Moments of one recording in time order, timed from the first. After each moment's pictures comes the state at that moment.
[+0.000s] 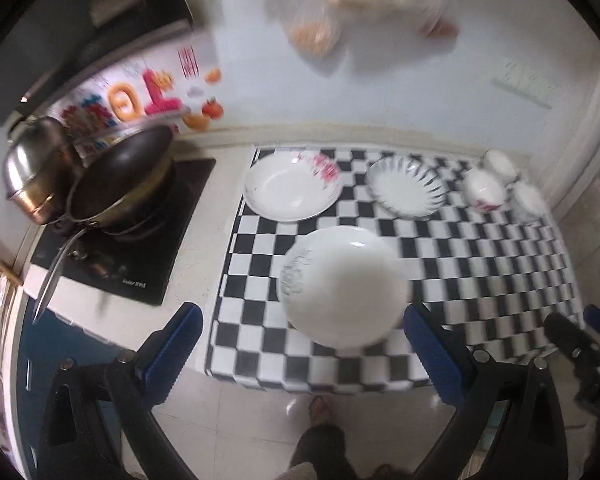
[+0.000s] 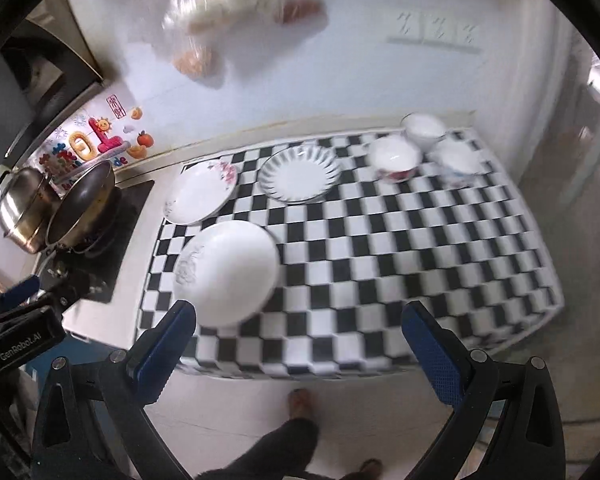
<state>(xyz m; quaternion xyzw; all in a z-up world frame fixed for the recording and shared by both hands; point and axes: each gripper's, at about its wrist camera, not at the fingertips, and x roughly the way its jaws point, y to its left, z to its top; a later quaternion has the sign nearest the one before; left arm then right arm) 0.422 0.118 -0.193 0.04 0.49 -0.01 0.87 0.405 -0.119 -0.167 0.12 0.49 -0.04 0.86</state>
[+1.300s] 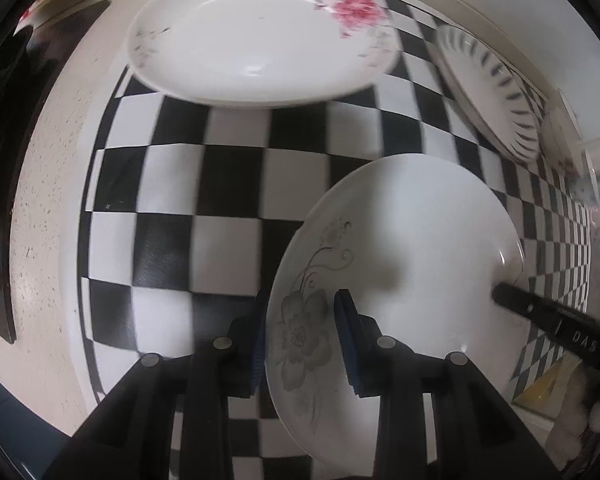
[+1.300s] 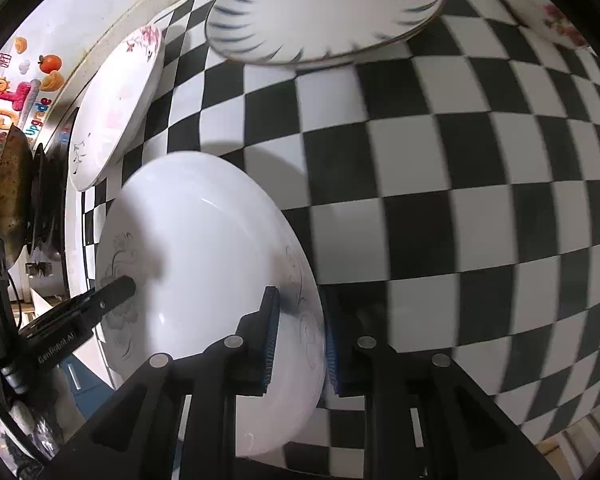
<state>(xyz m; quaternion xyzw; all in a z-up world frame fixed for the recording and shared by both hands) 0.592 0.135 -0.415 -0.04 0.68 -0.09 0.72 0.612 -0.099 -0.440 0.20 0.69 0.02 0.69</state>
